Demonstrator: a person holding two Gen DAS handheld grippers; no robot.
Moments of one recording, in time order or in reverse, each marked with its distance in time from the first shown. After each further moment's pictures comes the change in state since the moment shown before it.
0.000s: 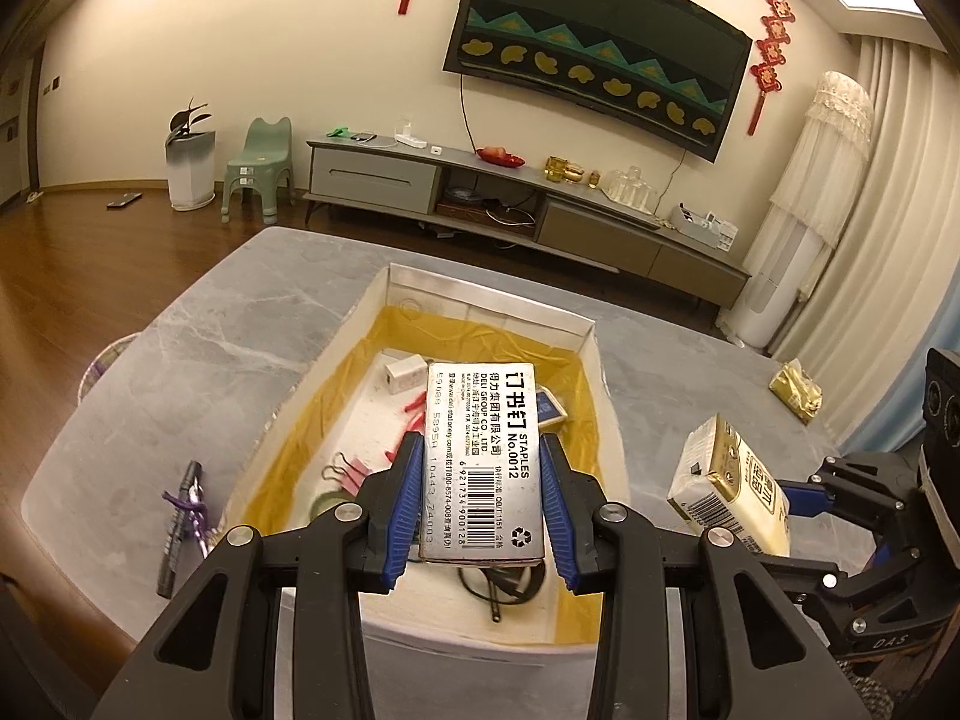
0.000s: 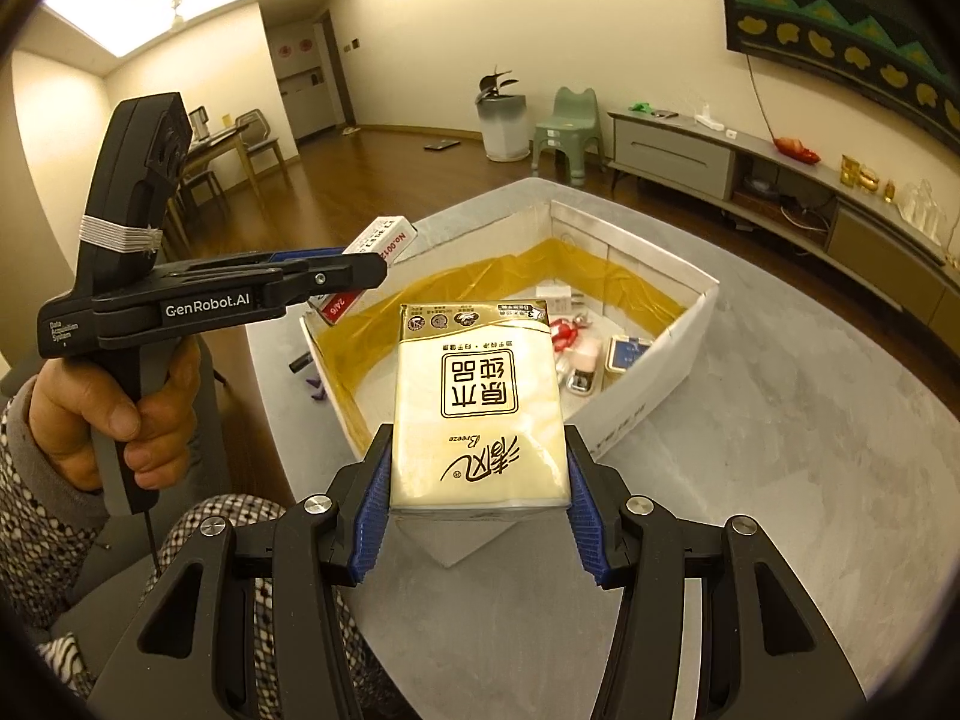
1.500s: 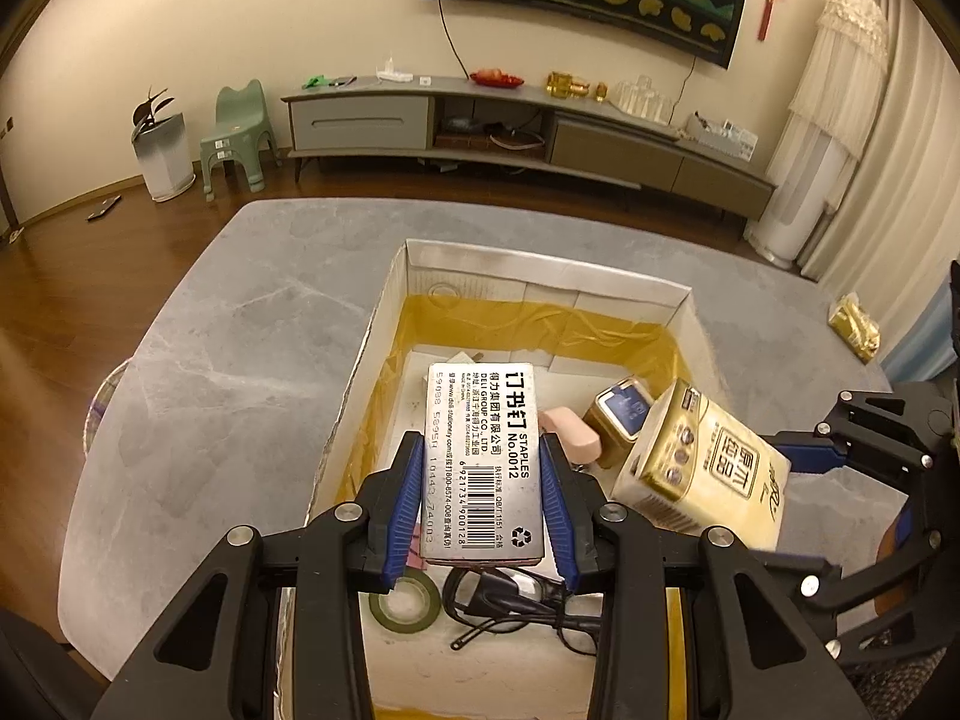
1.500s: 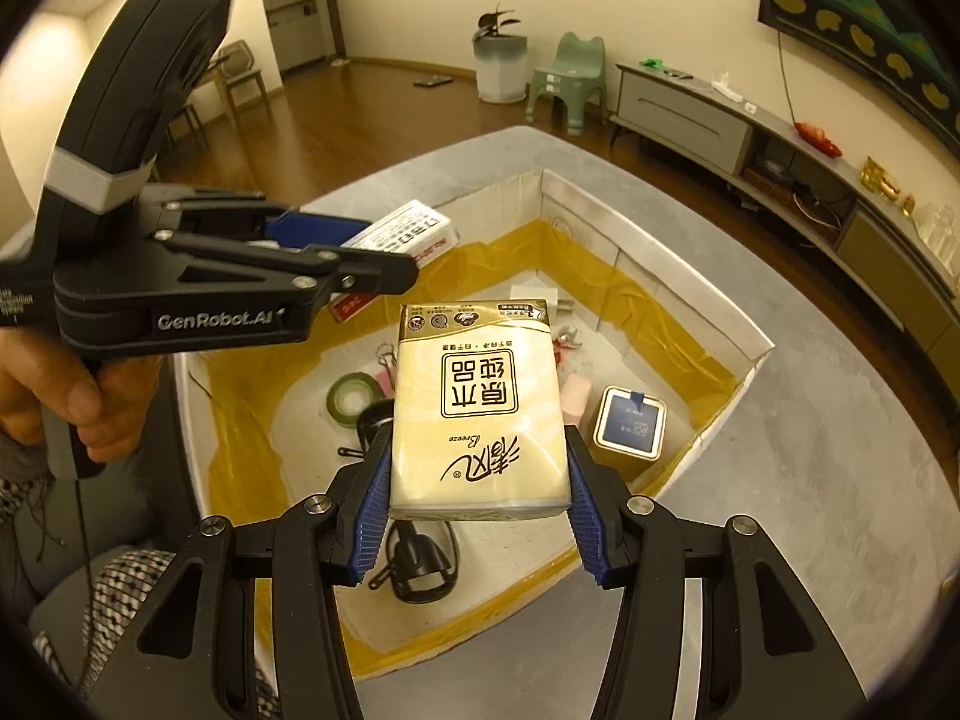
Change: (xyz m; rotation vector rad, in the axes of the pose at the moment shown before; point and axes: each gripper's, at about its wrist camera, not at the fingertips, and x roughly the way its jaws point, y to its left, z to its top) left arm 0.110 0.033 0.055 0.128 0.219 0.051; right arm 0.116 -0.024 0.062 -0.073 0.179 -0.060
